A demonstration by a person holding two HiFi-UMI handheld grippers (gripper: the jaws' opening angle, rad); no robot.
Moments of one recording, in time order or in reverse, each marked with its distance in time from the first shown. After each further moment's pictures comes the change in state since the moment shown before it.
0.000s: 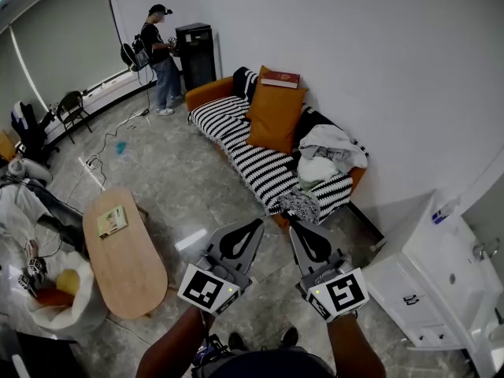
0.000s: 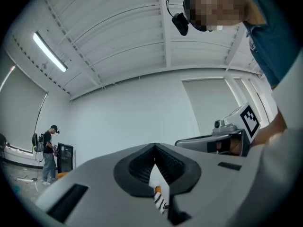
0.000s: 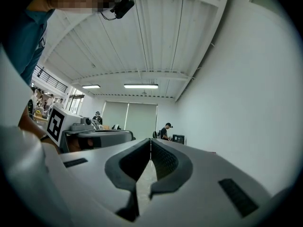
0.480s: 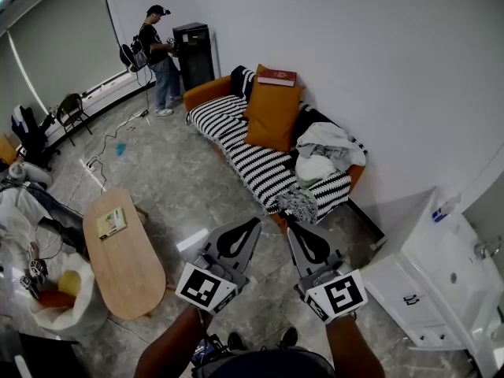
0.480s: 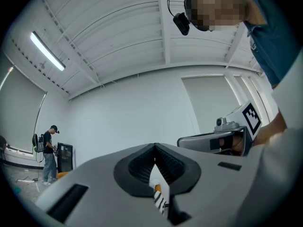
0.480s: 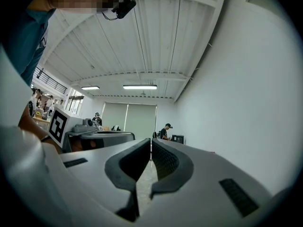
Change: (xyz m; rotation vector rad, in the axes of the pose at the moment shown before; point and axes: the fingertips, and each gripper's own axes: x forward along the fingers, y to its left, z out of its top) left arm 0.020 -0.011 -0.010 0.010 0.025 -0.001; right arm -0.013 -0.019 -0.004 0.007 -0.010 -0.003
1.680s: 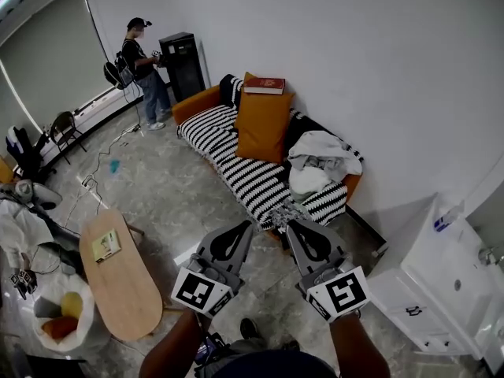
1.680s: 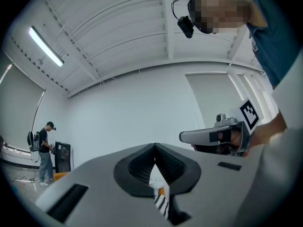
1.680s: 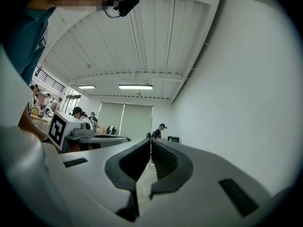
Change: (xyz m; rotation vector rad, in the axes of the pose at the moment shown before) left arm 0.091 0.038 -0.021 -0.008 0.009 0.004; right arm 0.041 -0.097 -0.005 -0.019 -0.008 -0.026
